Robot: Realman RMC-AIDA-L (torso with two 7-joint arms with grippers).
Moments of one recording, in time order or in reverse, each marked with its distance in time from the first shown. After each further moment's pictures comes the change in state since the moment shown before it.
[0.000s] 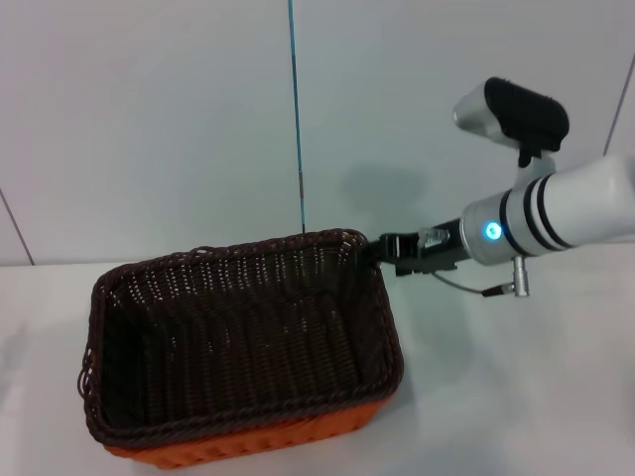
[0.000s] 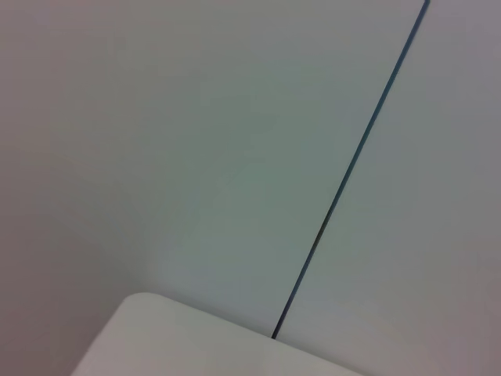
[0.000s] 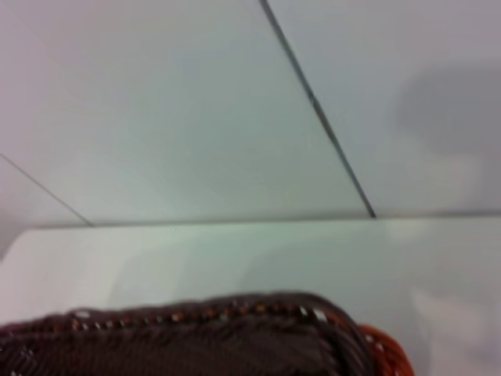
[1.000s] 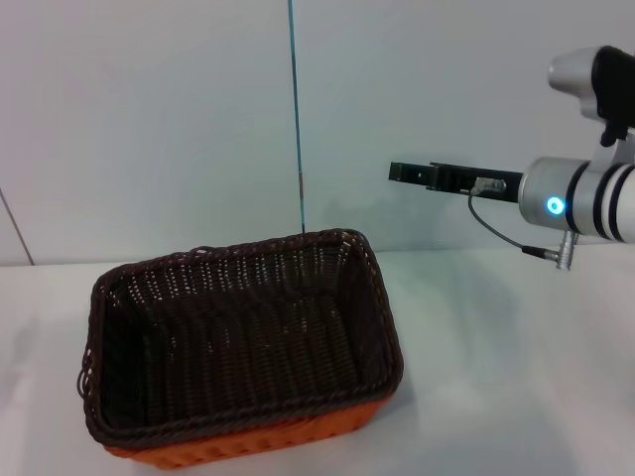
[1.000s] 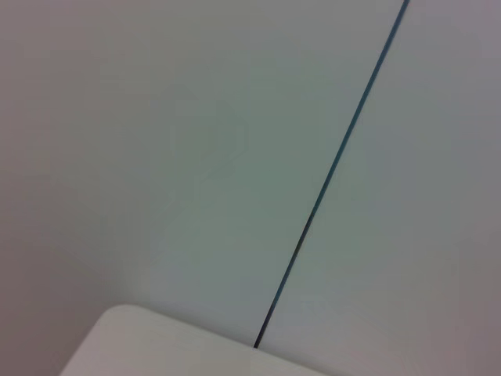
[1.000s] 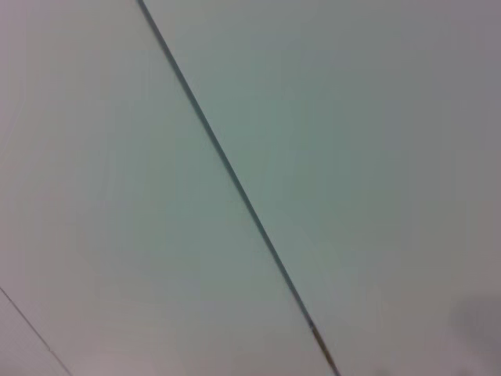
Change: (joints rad) left arm -0.001 0.002 0.001 0.008 -0.004 0.027 0.012; right arm -0.231 0.026 -0.007 0.206 0.411 0.189 -0.452
